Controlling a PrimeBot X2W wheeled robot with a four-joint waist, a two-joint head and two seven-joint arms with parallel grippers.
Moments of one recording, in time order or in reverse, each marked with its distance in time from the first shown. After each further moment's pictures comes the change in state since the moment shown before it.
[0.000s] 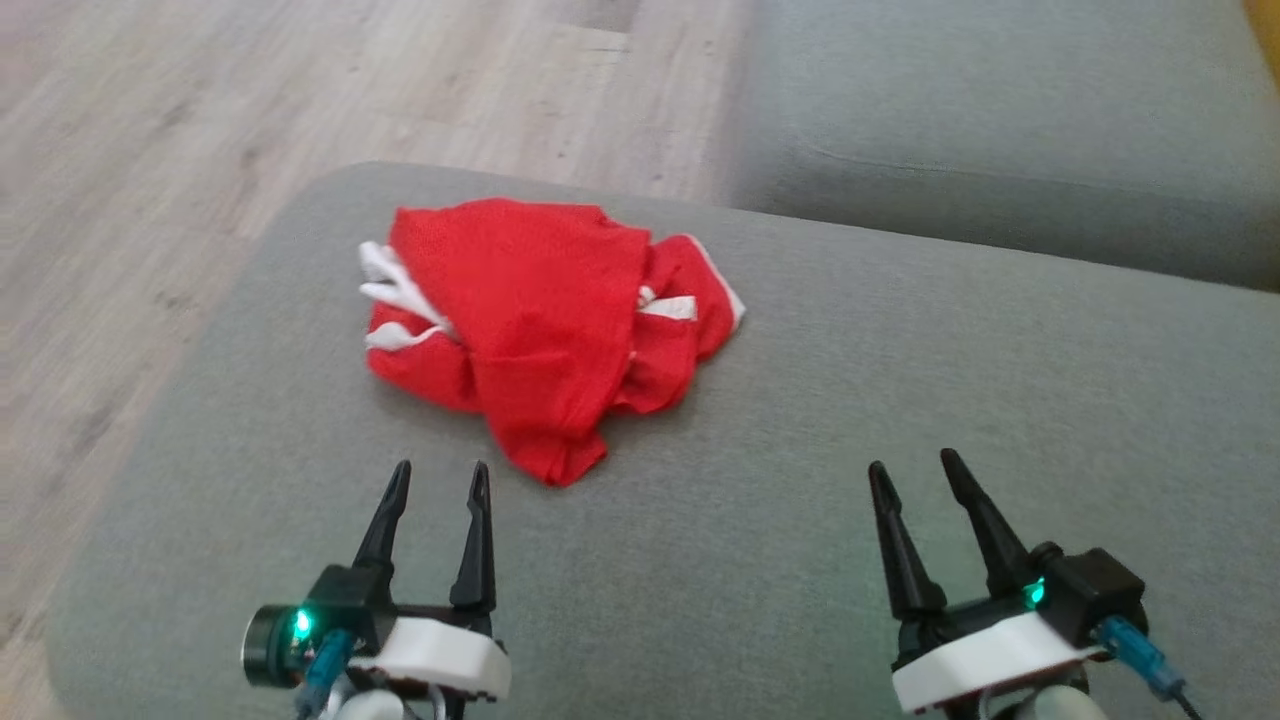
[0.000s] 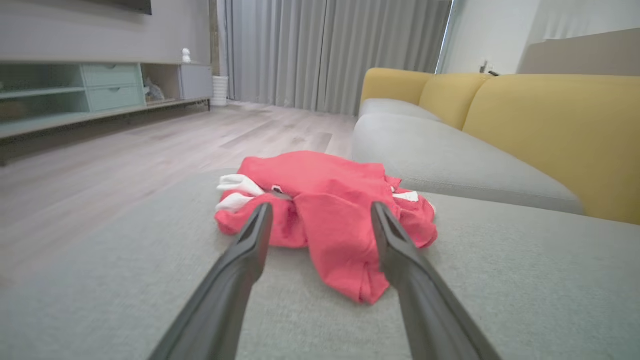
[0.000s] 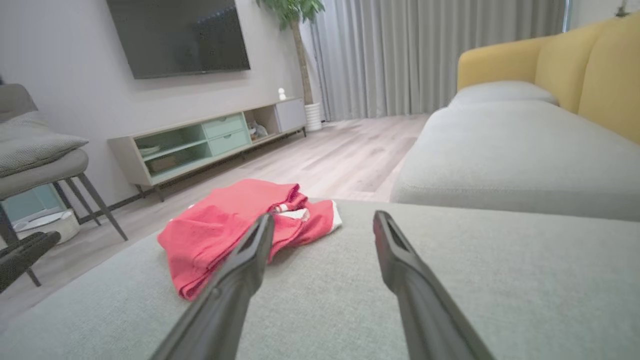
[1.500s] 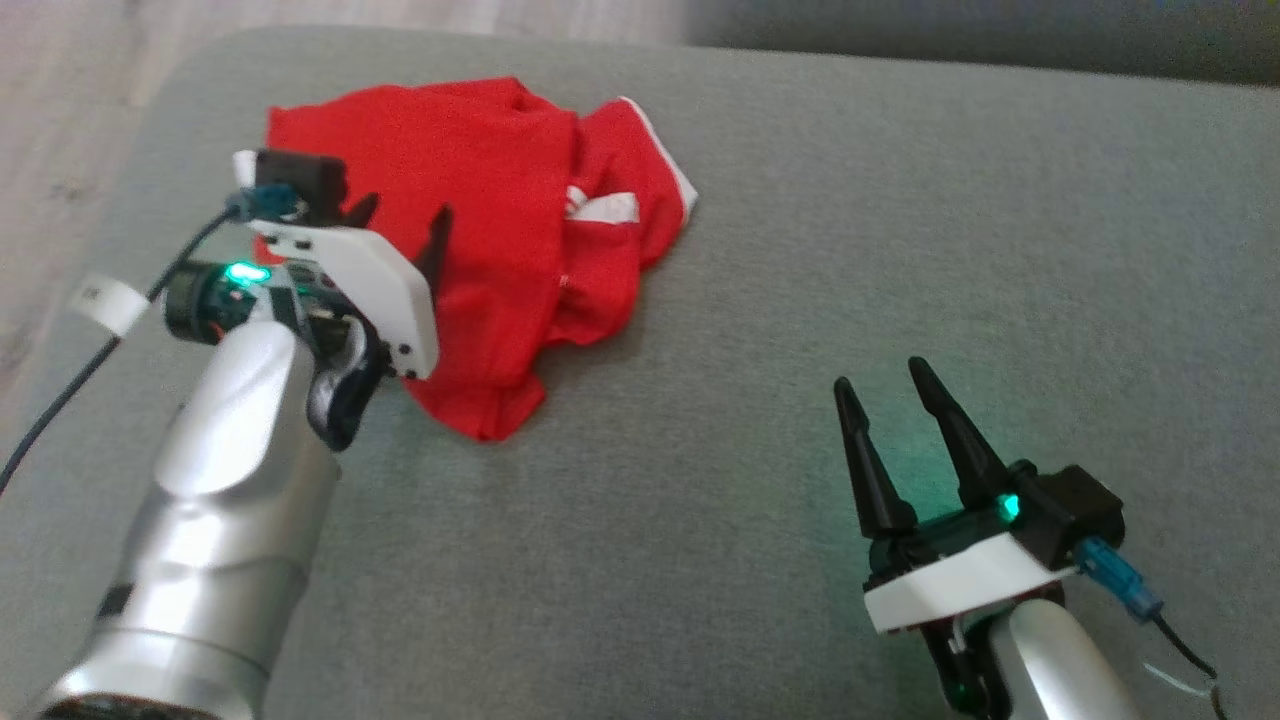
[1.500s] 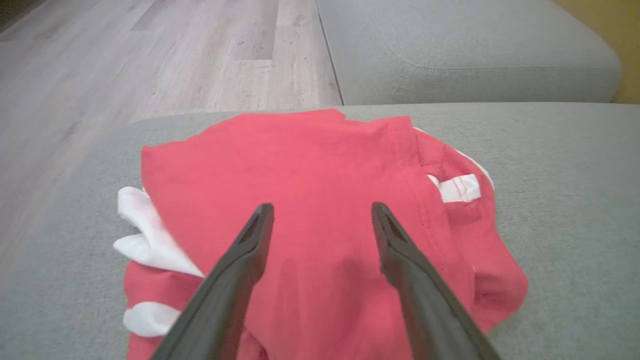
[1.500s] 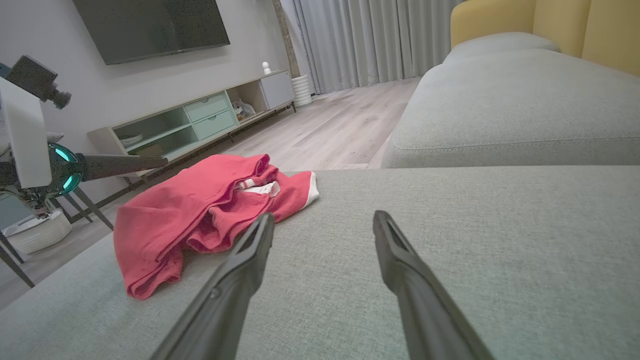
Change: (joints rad) left arm -0.669 0.103 -0.039 0.341 -0.144 -0.167 0.601; right arm -0.141 -0.004 0.061 -0.002 -0.017 0.000 0.000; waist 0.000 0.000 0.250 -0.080
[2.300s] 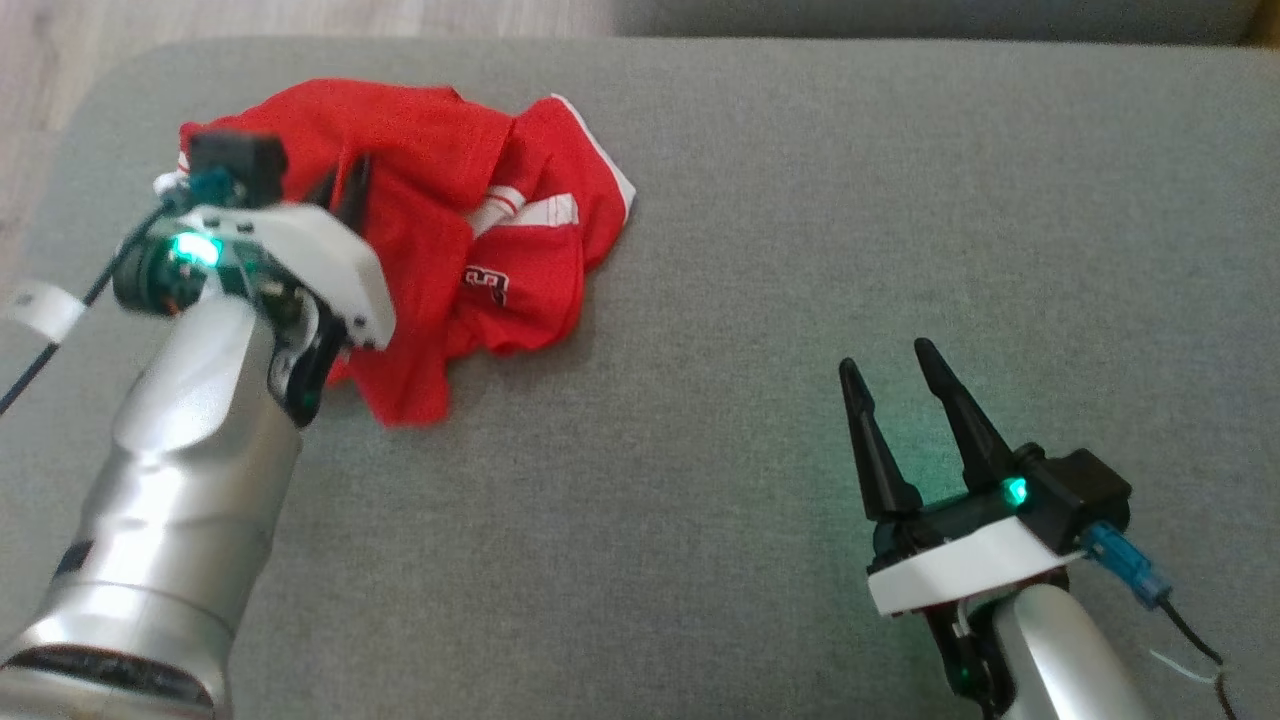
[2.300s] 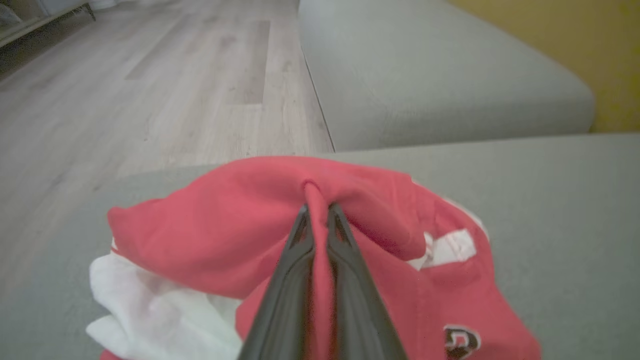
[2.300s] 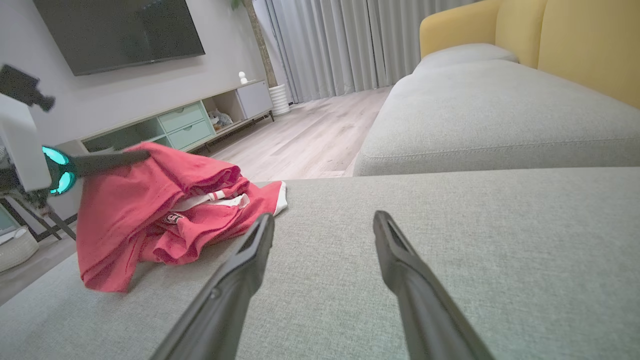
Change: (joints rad) left arm -0.104 0.054 -0.104 0.197 -0.088 -0.007 -0.199; right arm -0.030 -0.002 -0.004 0.003 0.011 0.000 0.000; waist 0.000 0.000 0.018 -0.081
